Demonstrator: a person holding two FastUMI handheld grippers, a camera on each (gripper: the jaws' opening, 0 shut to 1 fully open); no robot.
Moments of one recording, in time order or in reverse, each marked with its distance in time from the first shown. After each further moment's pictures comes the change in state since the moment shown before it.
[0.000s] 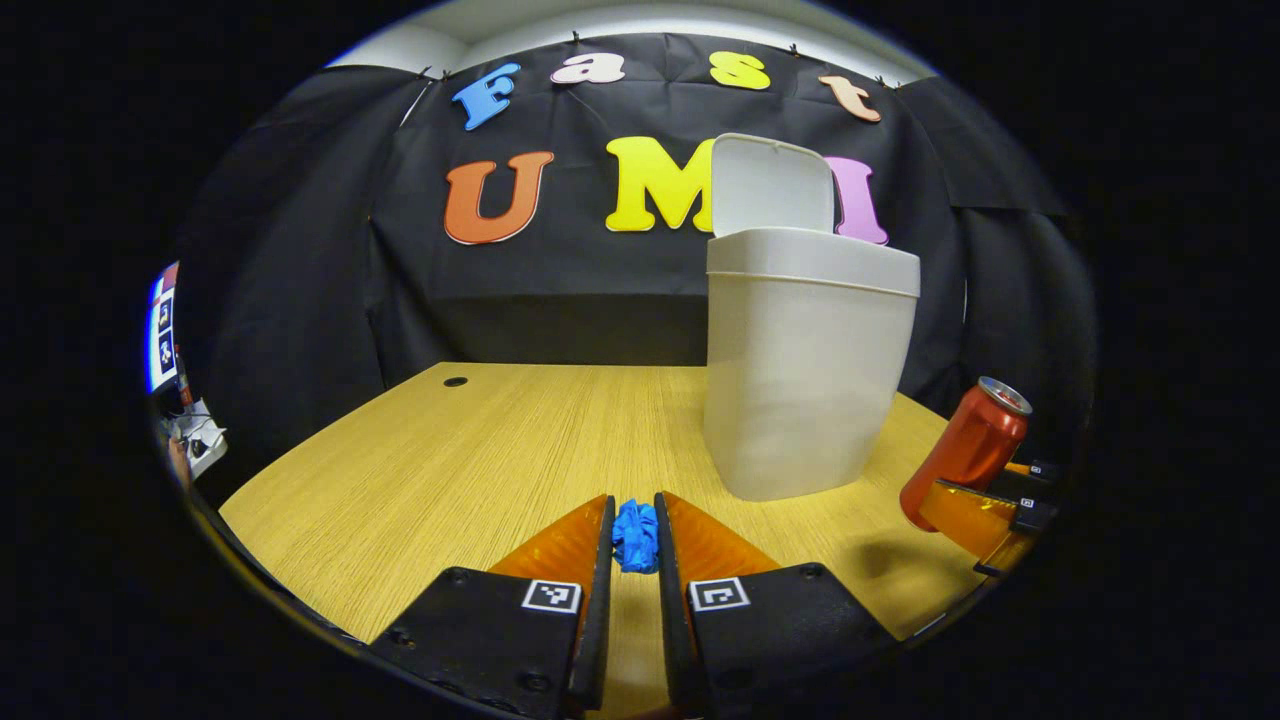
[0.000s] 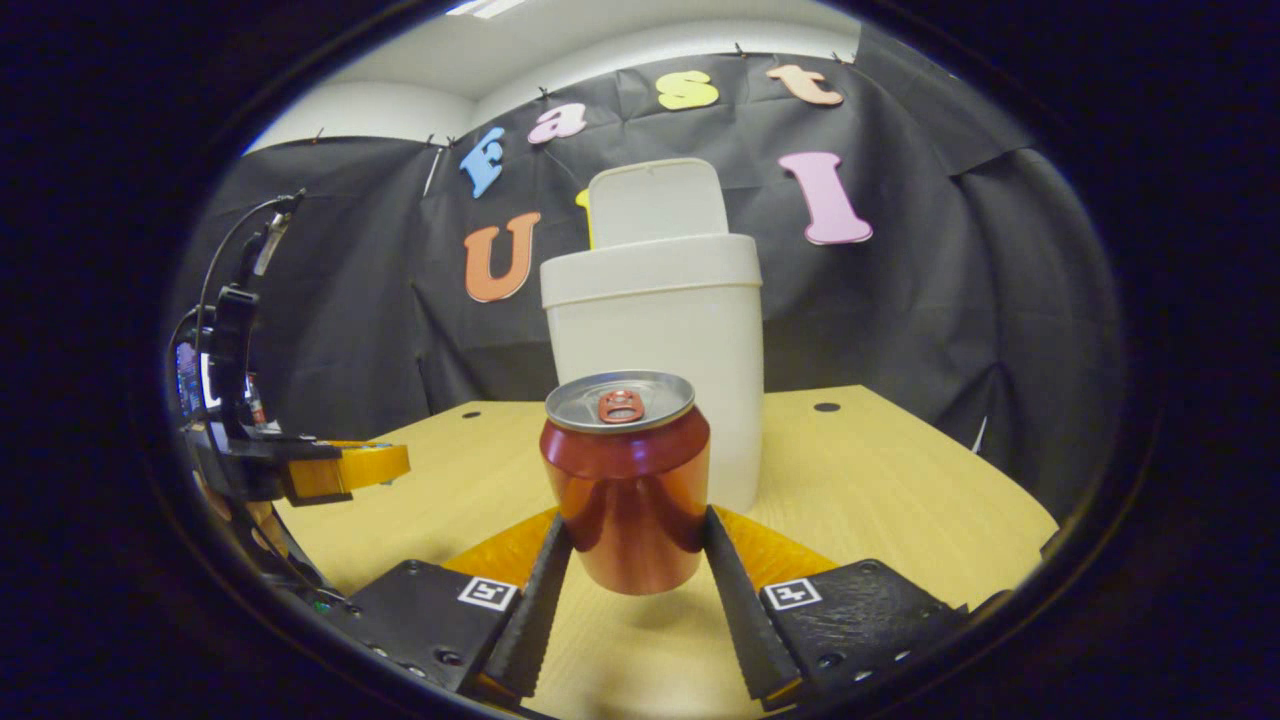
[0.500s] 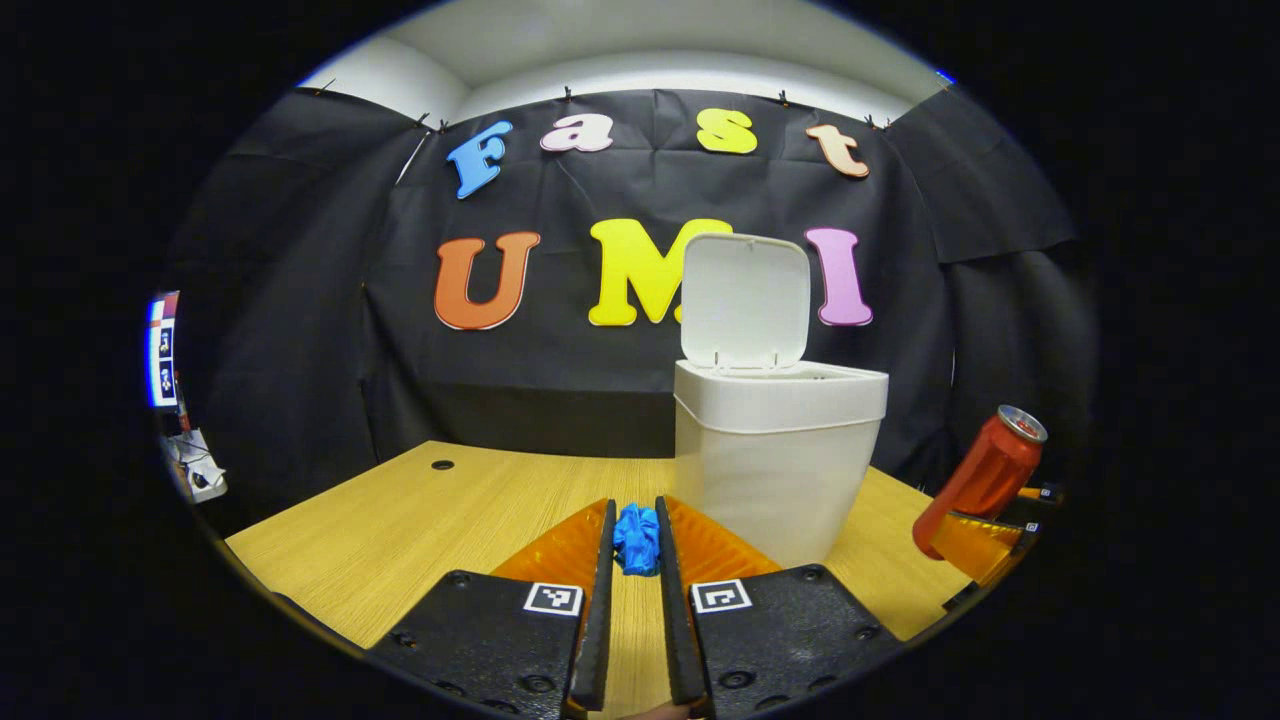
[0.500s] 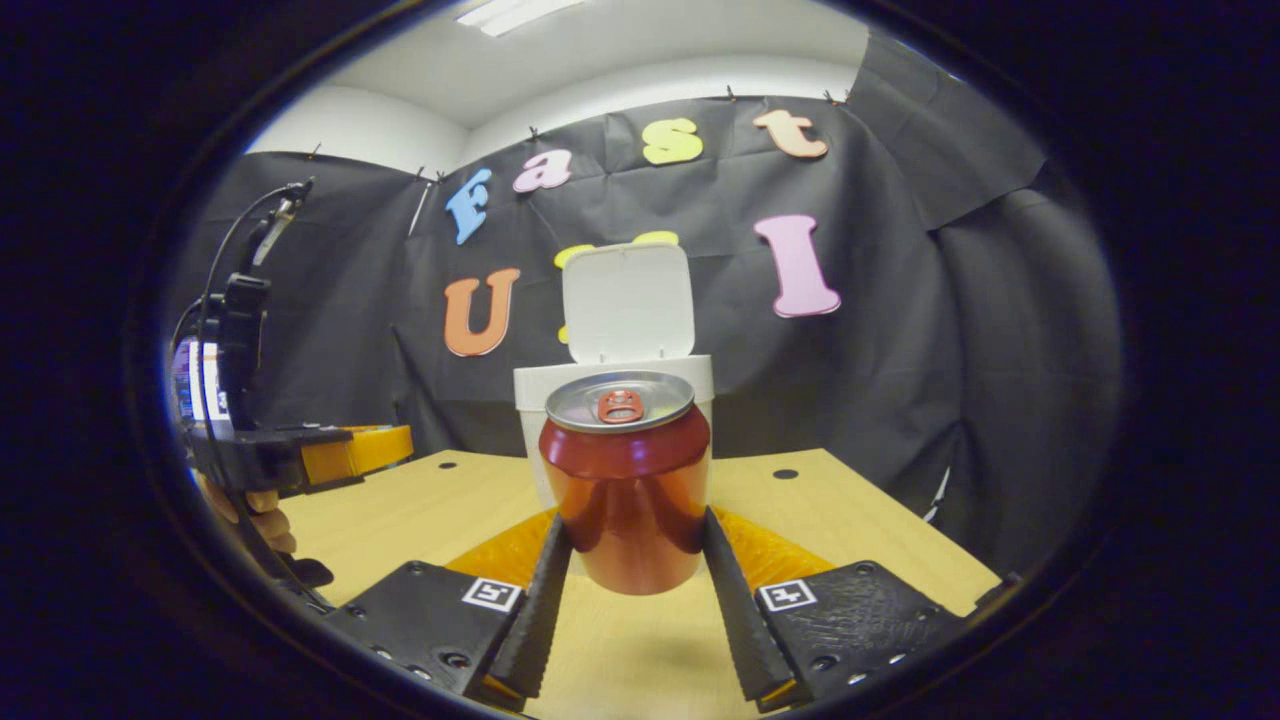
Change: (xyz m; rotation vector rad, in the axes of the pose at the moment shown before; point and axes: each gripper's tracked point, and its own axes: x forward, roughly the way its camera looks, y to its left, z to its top) left arm -0.008 -0.034 0.107 0.012 -0.244 0.006; right arm -0.039 -0.031 0.074 -0.010 -0.155 -0.100
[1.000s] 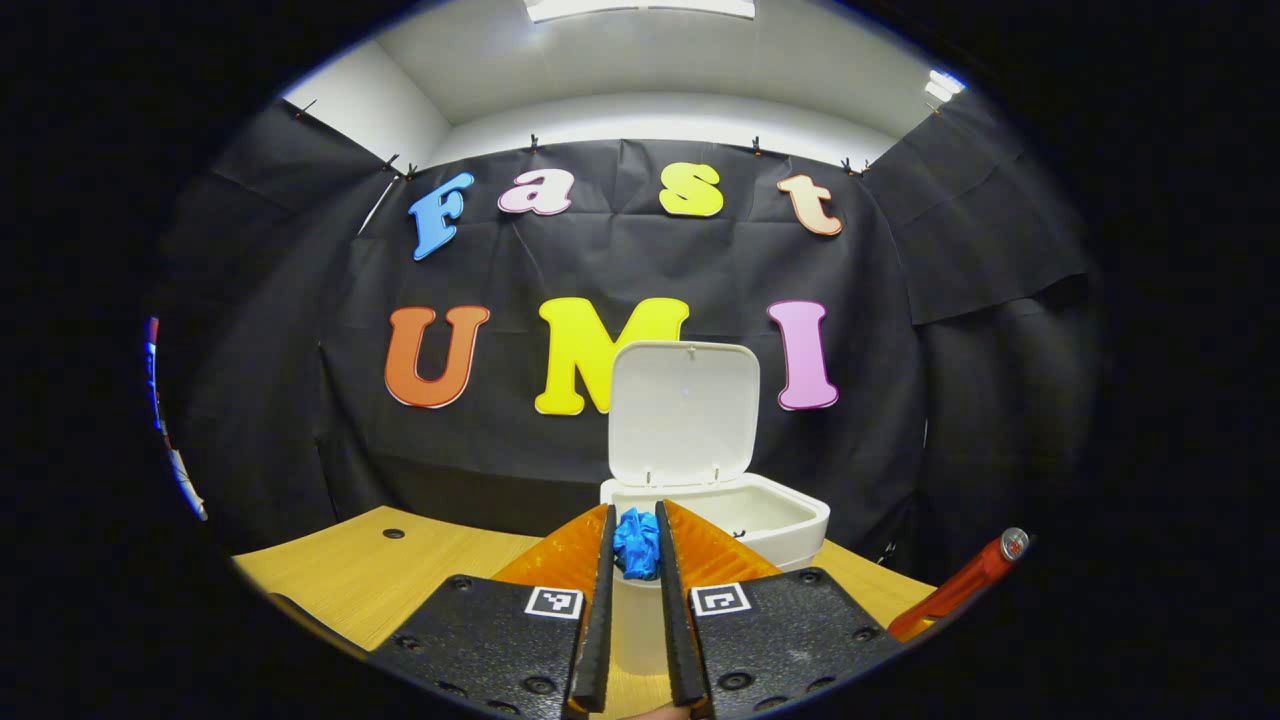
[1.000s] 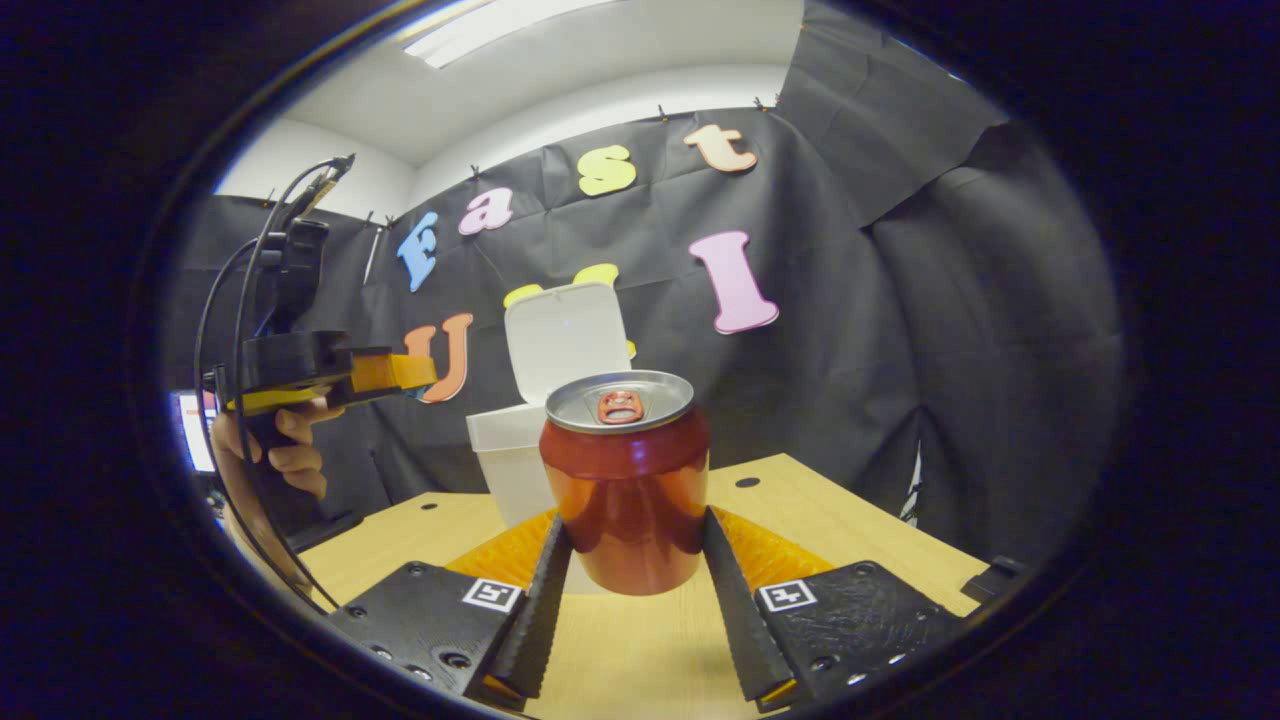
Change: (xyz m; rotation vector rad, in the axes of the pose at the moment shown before) left arm 0.048 -0.078 0.097 -0.016 -0.179 -0.098; right arm -0.022 -0.046 0.014 0.125 -0.074 -0.094
